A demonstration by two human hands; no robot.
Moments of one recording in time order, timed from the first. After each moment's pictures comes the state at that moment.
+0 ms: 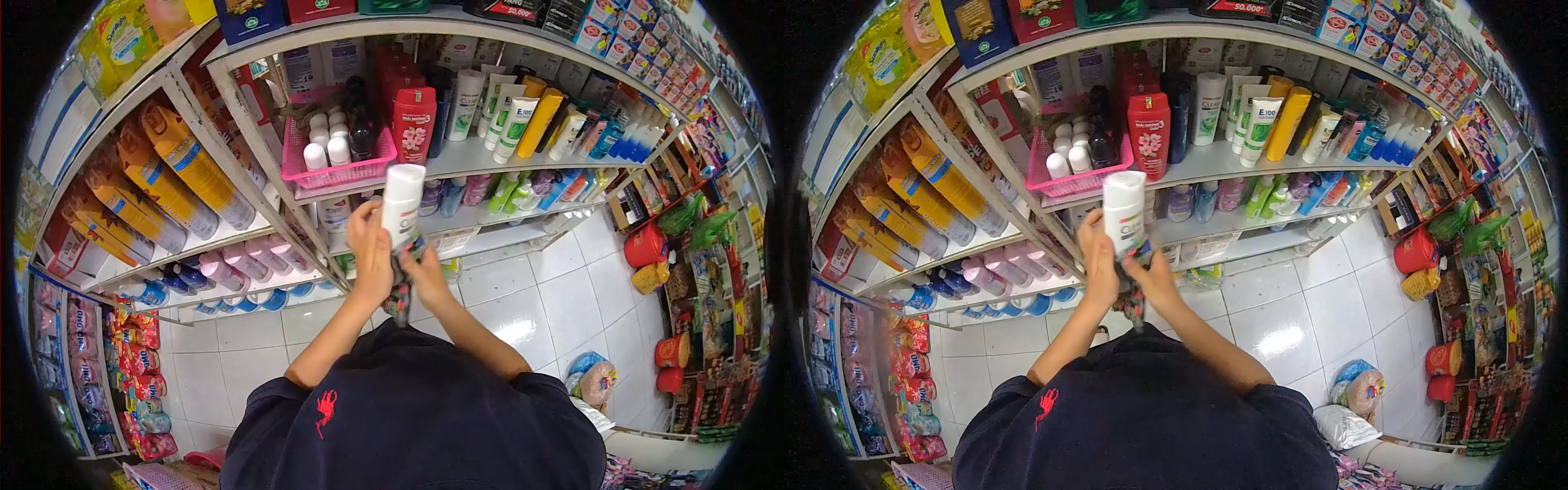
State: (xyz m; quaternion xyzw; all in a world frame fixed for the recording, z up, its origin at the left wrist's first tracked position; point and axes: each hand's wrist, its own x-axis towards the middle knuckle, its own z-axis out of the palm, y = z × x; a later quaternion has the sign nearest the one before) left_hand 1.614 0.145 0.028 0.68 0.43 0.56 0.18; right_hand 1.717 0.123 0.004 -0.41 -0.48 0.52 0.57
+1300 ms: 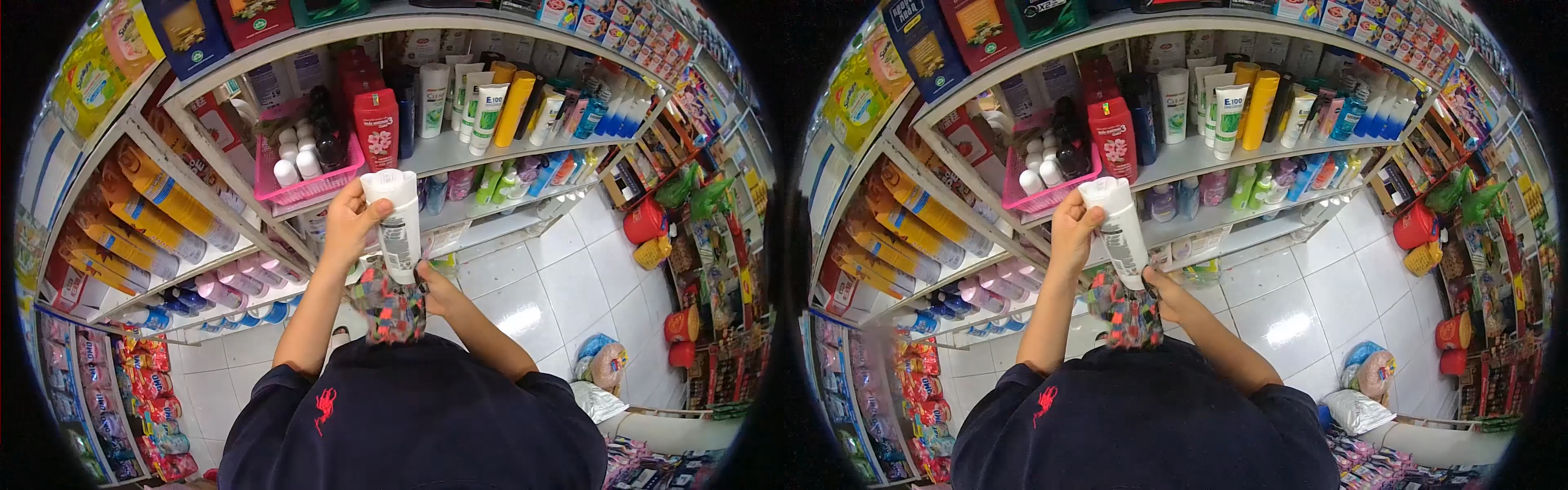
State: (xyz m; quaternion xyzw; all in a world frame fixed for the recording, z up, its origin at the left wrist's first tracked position) left_hand 1.629 0.189 0.074 0.53 0.25 0.55 0.59; right_hand 1.771 0.122 -0.039 -0.23 -0.29 0.79 0.49
